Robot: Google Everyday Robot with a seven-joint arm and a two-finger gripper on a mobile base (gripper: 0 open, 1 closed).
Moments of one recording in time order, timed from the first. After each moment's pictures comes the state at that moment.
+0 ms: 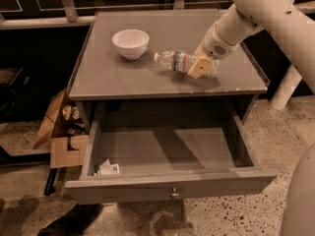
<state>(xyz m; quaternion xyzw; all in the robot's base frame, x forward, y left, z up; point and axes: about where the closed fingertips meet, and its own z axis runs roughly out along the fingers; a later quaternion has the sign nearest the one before) 0.697 -0.141 0.853 -0.59 0.76 0.06 0.27</state>
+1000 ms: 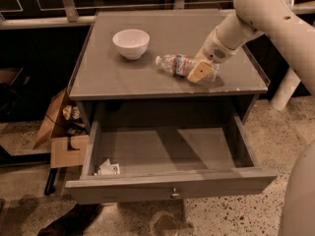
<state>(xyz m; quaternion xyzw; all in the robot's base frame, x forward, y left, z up) 0.698 -0.150 0.836 -0.56 0.78 0.07 0.26</state>
